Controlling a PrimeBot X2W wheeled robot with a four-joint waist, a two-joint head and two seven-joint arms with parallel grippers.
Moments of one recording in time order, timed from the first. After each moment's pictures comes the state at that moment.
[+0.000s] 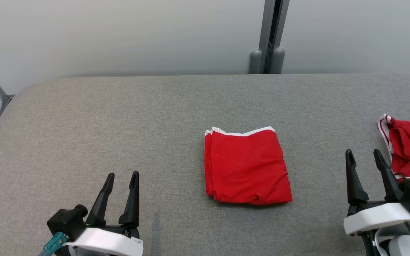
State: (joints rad) left arm -0.04 0.05 -0.15 0.24 -0.48 -0.10 -0.26; right arm -0.13 -0.06 -0.04 0.28 0.20 0.13 -0.26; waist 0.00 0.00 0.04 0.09
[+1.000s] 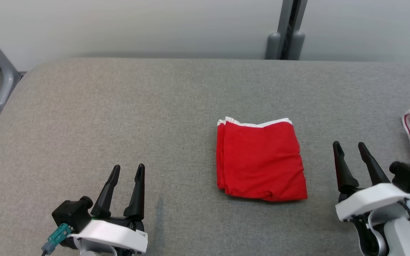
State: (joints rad) left arm -0.07 0.05 -0.17 0.25 -0.48 -0.10 -0.26; right arm -0.21 -0.07 0.02 0.34 0.34 0.13 -0.16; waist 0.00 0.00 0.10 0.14
